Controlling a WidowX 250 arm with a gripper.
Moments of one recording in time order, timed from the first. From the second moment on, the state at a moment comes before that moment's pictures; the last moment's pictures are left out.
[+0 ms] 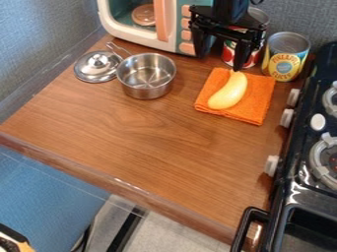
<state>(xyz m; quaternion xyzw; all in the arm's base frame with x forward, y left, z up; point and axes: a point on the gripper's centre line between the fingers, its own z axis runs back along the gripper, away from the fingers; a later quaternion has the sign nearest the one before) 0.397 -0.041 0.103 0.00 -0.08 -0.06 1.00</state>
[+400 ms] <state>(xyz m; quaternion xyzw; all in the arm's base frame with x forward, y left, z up) 0.395 -0.033 0.081 0.00 -0.05 -0.05 1.00</state>
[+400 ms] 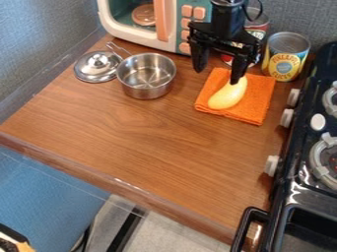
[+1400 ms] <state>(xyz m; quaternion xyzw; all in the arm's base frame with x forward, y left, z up) 0.391 0.052 0.038 0.03 -0.05 -0.01 1.00</state>
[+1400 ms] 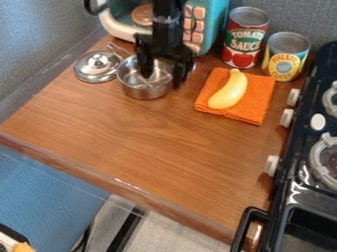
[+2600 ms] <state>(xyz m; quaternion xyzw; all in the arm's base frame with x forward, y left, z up) 0.373 0.000 0.078 0.00 -0.07 -0.04 1.00</state>
